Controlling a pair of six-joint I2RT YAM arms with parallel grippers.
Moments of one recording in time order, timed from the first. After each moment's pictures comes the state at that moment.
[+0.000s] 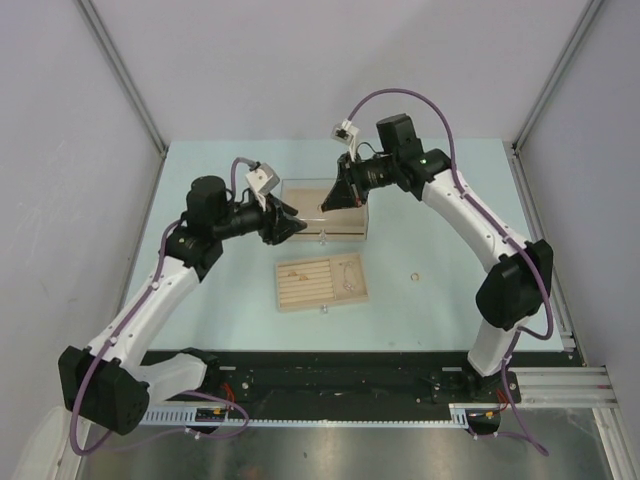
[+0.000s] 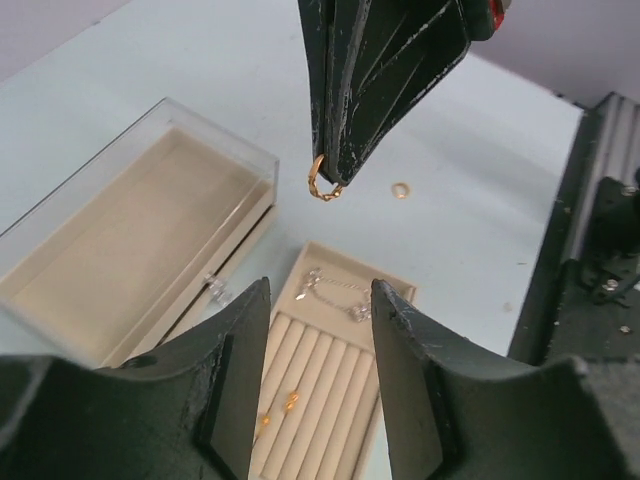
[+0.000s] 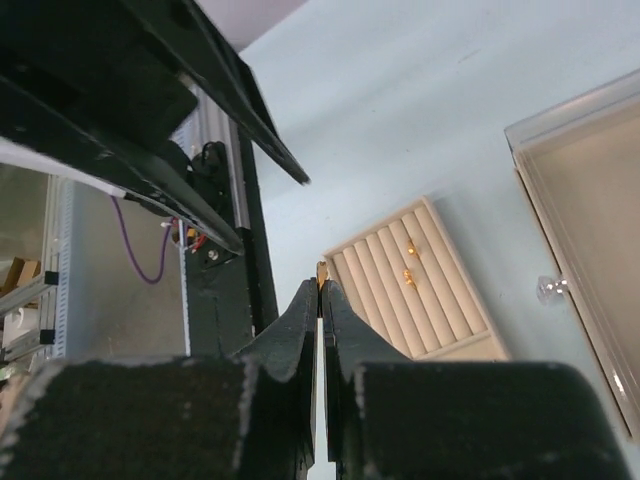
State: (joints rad) left arm -0.35 1.10 0.98 -0.16 0.67 0.05; right arm 0.52 1.80 1.77 -0.62 -0.95 0.00
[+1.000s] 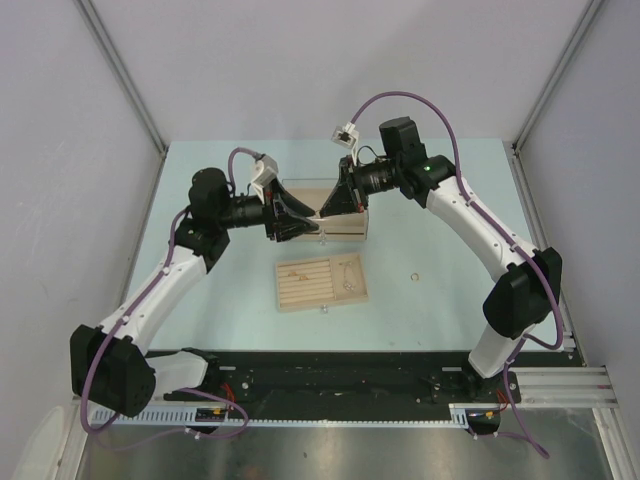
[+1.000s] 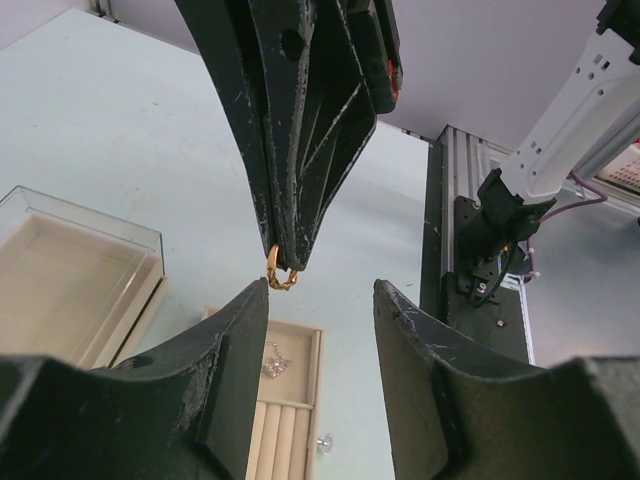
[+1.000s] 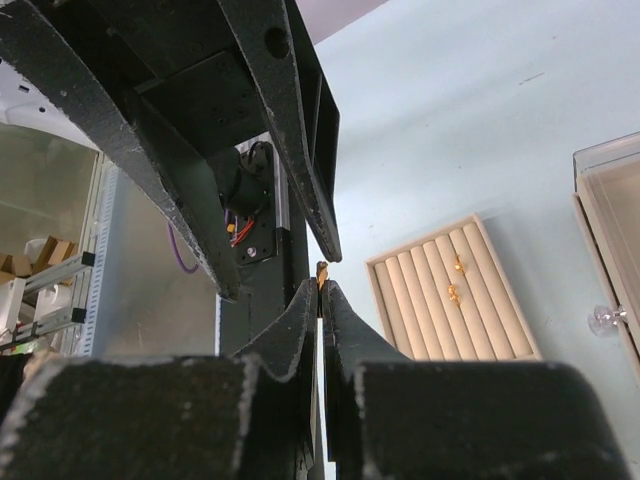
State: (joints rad) left arm -0.33 1.21 0.98 0.13 1.04 -0.19; right arm 0.53 1.71 1.69 -0.55 -1.06 0.03
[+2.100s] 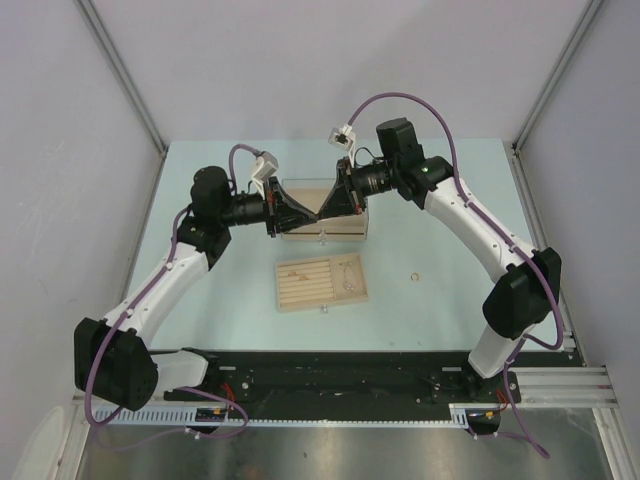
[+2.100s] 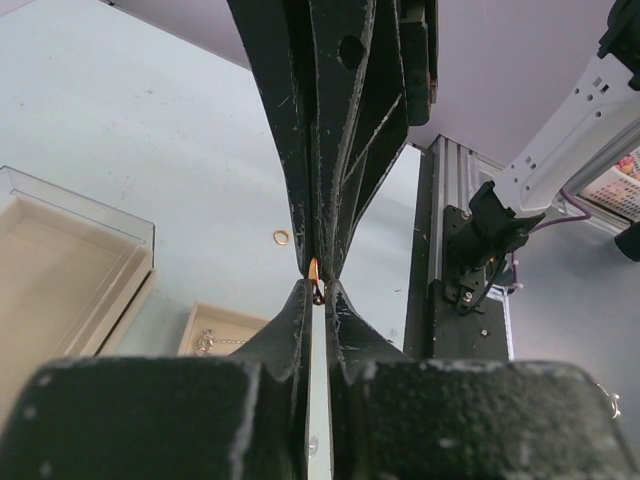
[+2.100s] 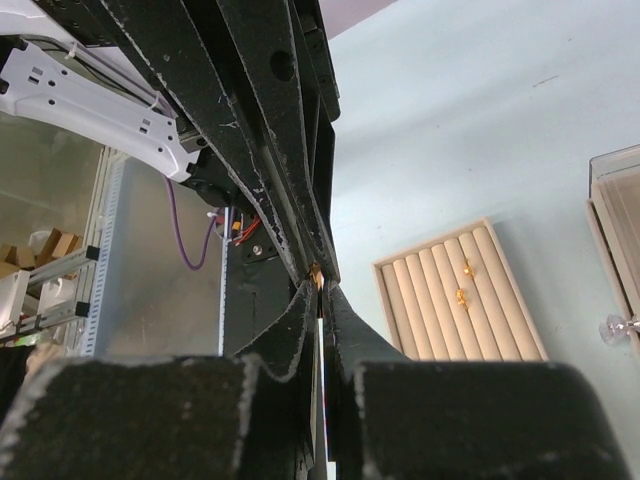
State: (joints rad) left arm -0.32 1.24 0.98 0.16 1.04 -0.26; right arm 0.54 1.71 1.69 -0.54 -1.06 0.03
